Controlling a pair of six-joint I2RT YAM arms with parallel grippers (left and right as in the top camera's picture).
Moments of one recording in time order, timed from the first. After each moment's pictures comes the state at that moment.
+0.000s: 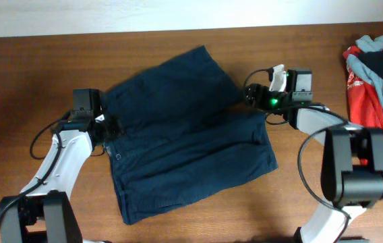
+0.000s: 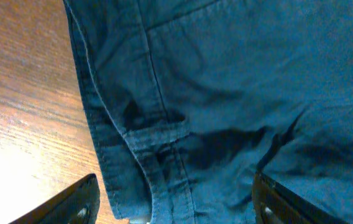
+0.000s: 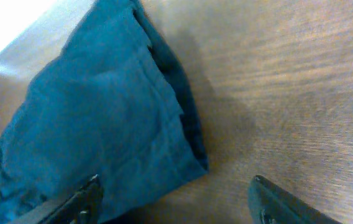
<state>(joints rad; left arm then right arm) 0.03 1.61 1.00 -0.54 -0.03 -0.33 -0.03 1.95 1.06 0.06 -0.57 0.36</state>
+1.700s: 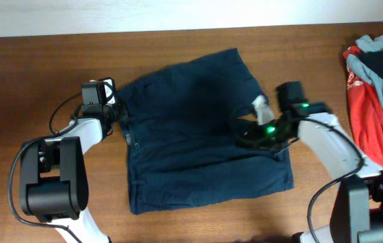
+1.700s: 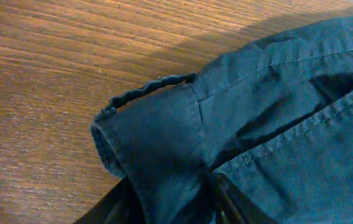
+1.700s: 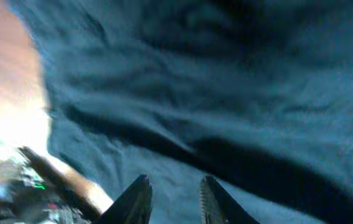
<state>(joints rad) 0.03 1.97 1.03 0.04 0.12 -0.17 0.12 1.64 1.06 -0.87 -0.59 0.05</state>
